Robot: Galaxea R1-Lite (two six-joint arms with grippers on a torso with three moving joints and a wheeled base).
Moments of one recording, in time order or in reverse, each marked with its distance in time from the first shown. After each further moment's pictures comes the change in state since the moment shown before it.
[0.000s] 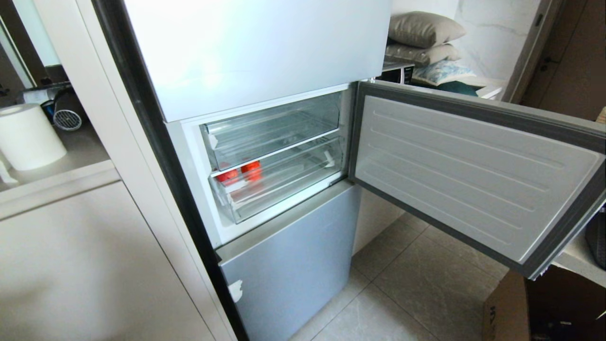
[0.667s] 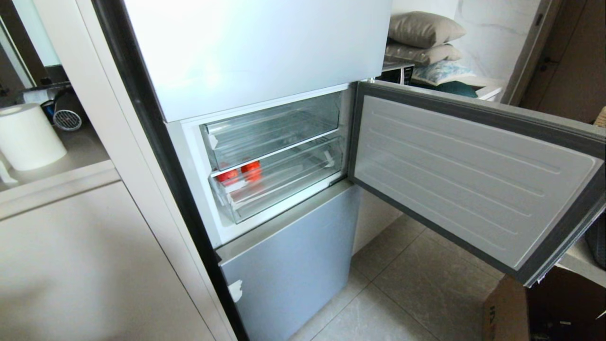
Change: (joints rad) left arm 0.000 0.000 0.000 0.000 0.000 0.000; right arm 0.062 -0.015 0.117 -0.003 0.211 0.085
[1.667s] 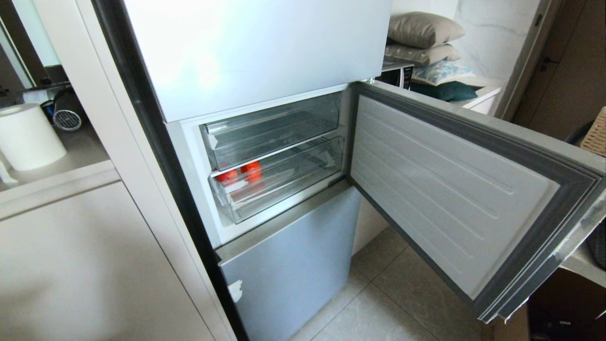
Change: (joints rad) left arm 0.000 0.000 0.000 0.000 0.000 0.000; right arm -0.061 -0.108 -0.021 -0.227 -0.247 0.146
